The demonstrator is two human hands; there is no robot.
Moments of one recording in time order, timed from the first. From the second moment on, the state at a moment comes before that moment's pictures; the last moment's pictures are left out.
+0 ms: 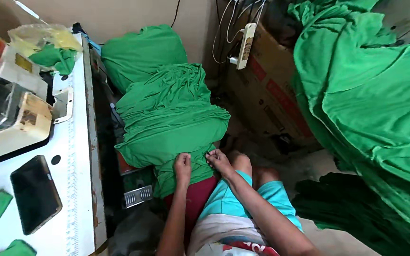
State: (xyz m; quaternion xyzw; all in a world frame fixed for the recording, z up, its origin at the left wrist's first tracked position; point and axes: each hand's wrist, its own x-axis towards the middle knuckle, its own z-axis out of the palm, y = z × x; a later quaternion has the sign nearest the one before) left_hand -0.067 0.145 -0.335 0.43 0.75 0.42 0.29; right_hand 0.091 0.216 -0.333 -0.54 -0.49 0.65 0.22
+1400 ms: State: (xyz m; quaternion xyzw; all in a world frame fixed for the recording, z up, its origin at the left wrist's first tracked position) left_hand -0.047 0.122 -0.325 0.50 0.74 0.32 0.32; right_hand 0.093 0.192 -0.293 -0.53 -0.75 0.40 0.02
